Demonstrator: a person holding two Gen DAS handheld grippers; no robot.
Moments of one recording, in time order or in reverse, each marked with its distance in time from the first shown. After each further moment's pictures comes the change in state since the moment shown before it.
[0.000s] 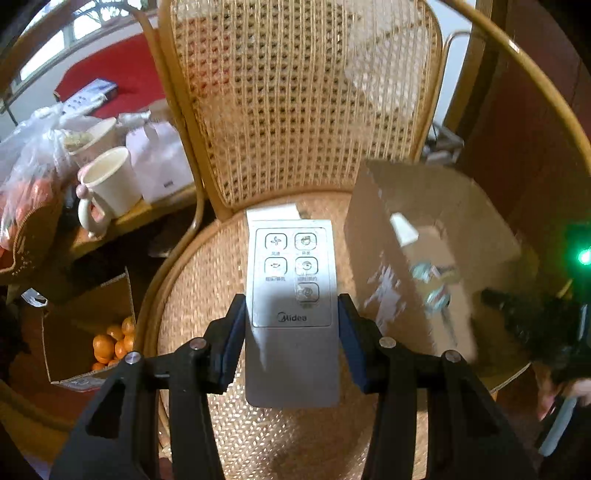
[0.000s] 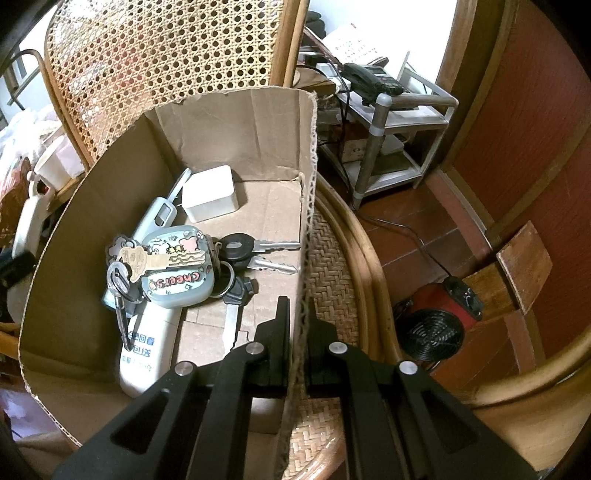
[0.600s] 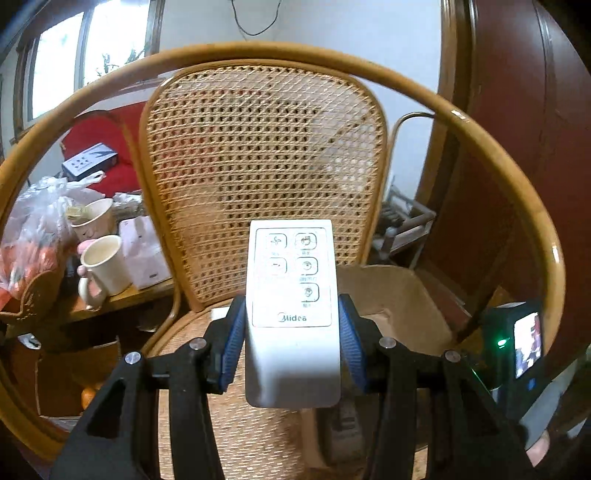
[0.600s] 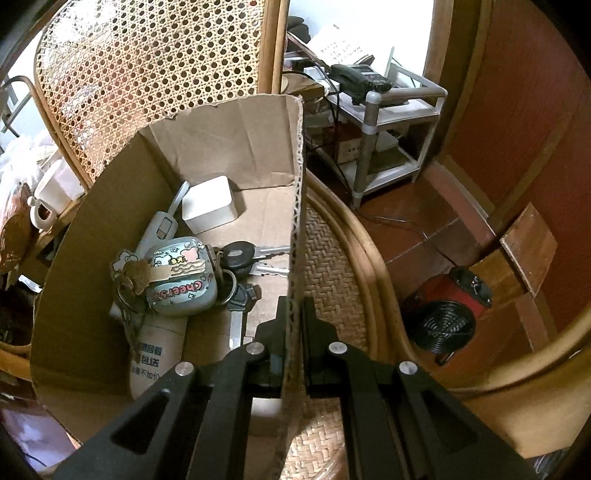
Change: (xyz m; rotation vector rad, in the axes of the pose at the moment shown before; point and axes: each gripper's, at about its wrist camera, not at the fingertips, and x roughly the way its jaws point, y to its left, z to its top) left arm -0.057 -0.053 0.026 0.020 -0.309 -0.049; right arm -0.003 -0.002 -0.002 0.083 -0.025 0.023
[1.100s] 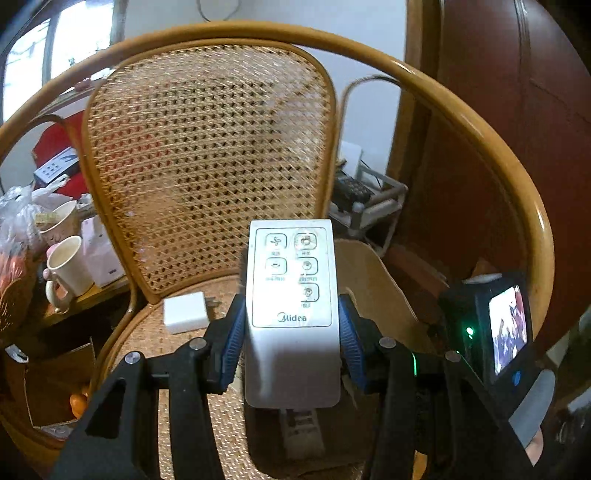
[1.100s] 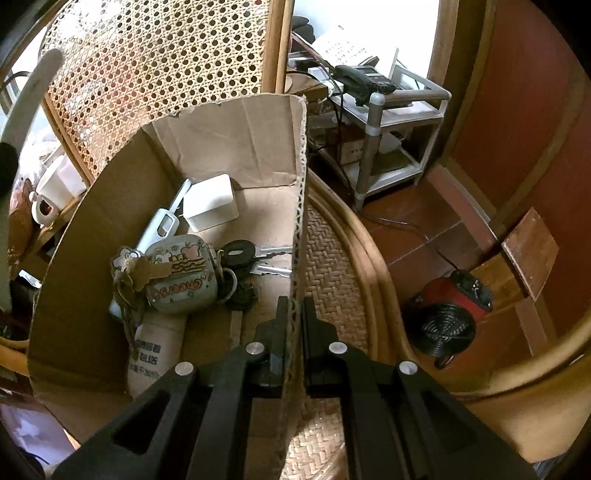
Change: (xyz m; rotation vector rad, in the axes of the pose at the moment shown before) left arm 0.022 -0.049 -0.015 0.096 0.080 -0.075; right arm 0.001 -0.002 0.000 -0.022 0.001 0.006
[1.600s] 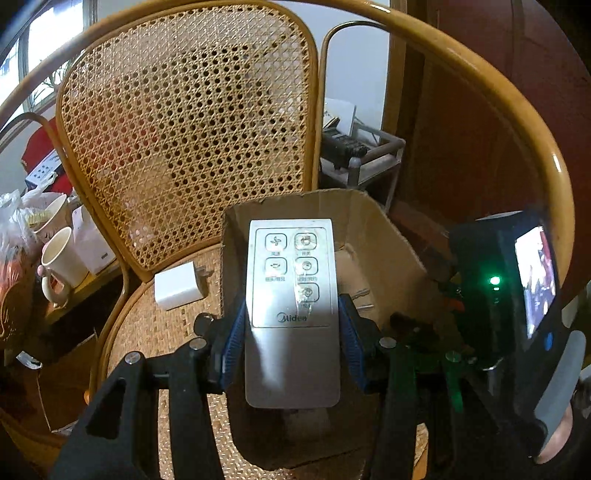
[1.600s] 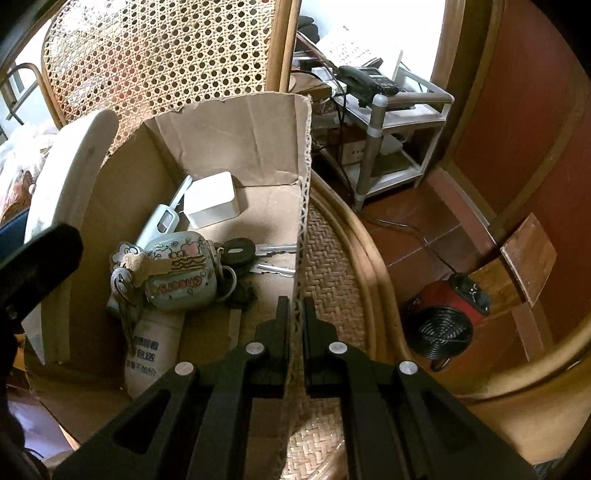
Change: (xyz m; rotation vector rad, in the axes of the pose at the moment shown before) left arm 0.024 -0.009 -0.014 0.071 0.140 0.029; right arm 0.001 0.003 0.000 -0.023 0.003 -0.006
